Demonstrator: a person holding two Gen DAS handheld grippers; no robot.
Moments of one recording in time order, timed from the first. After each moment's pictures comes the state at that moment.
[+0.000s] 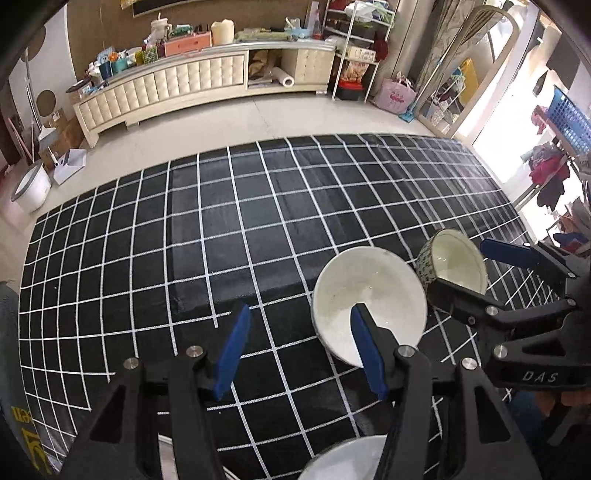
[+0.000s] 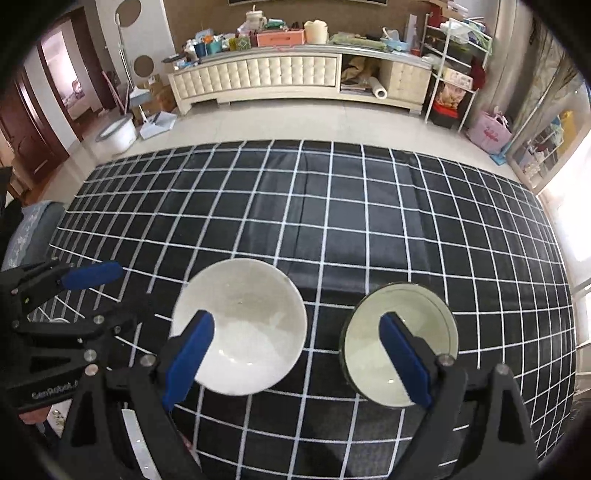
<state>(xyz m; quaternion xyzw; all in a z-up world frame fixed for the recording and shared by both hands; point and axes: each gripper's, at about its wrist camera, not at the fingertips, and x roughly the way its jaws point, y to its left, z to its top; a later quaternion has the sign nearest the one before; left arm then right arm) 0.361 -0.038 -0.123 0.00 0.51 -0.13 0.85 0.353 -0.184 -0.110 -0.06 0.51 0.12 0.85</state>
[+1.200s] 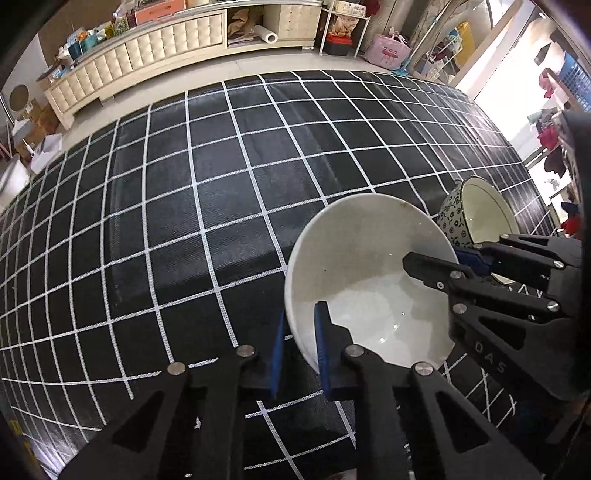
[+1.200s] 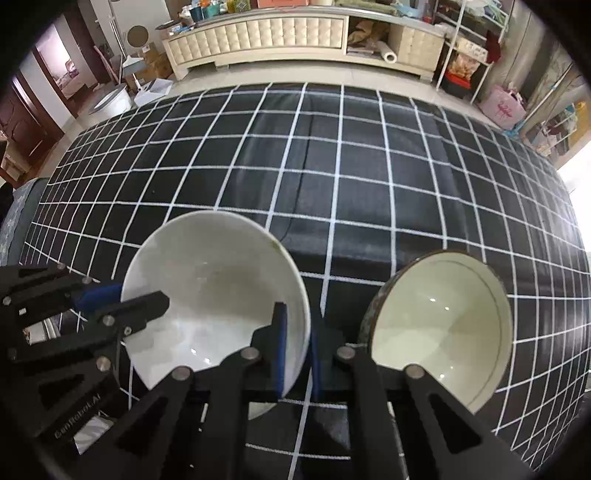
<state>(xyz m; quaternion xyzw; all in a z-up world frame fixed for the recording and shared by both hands) 0.393 -0.077 -0.191 0.02 0.58 -0.15 0.80 0.362 -0.186 -0.153 -0.06 0.56 0.12 0.82</state>
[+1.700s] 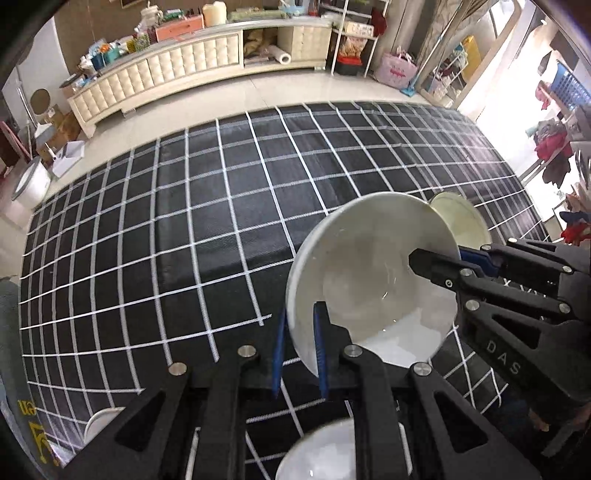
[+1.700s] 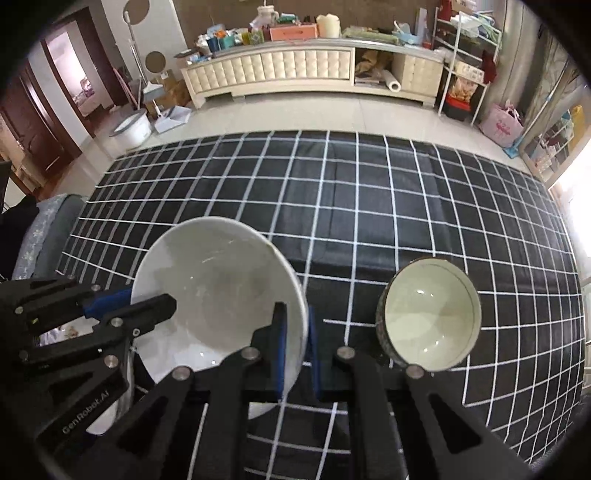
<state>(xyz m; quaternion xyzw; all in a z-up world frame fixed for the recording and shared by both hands) 0.354 -0.065 -0.130 0.02 0.54 -0.13 0.83 0.317 -0.172 -0.086 -0.04 0.52 0.15 0.84</state>
